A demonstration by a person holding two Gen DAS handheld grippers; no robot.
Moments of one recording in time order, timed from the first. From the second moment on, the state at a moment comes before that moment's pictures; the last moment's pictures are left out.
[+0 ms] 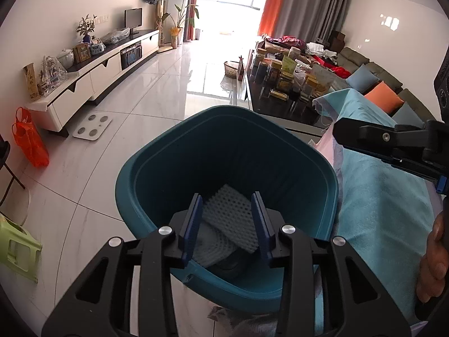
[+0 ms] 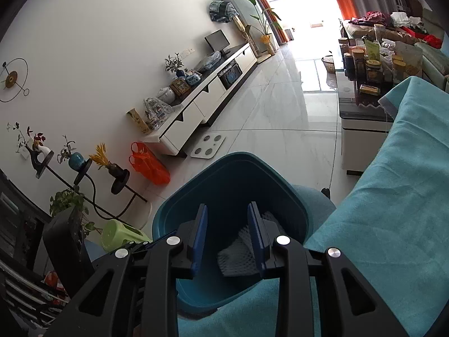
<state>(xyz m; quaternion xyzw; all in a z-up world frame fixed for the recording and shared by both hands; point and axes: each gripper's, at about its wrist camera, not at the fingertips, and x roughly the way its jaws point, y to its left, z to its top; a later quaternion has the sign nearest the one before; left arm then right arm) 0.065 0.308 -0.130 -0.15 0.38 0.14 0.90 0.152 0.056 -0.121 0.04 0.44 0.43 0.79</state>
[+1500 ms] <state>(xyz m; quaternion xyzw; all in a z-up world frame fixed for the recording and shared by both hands) 0.120 -0.063 -0.084 0.03 0.38 -0.25 0.89 0.047 -0.338 -0.111 0.10 0.35 0.11 0.93</state>
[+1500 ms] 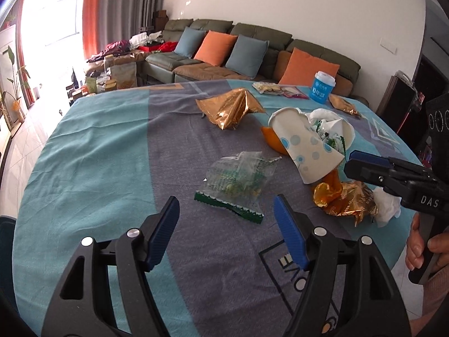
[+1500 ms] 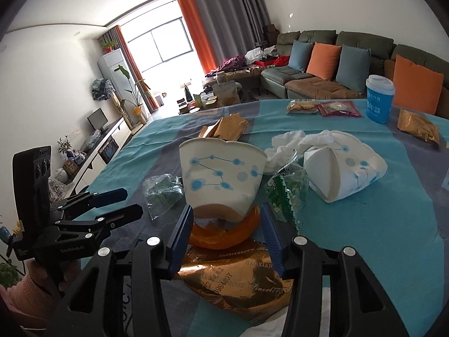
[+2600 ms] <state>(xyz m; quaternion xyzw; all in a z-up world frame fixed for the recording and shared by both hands) 0.135 -0.054 -0.090 -0.02 0.42 -0.27 0.87 0.043 -0.353 -0.124 0.15 0.38 0.12 0.91</state>
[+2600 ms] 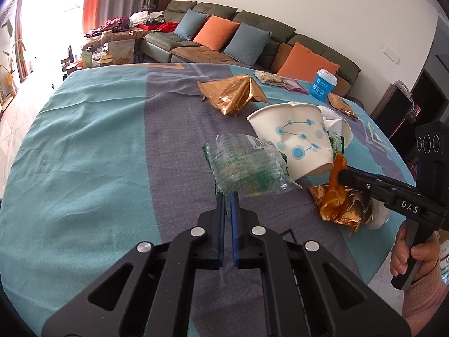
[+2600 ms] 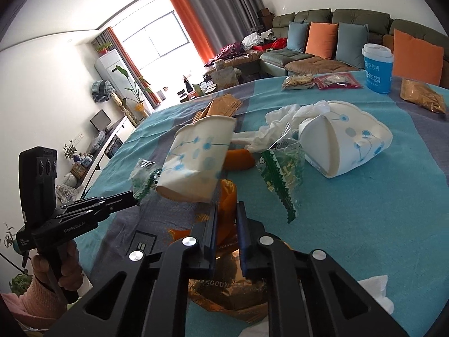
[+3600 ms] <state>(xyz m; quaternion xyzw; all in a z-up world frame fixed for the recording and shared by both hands) 0.089 0.036 -0.066 -0.06 0.38 -0.19 0.90 0.034 -0.311 -0.076 0.14 0.31 0.19 0.92</state>
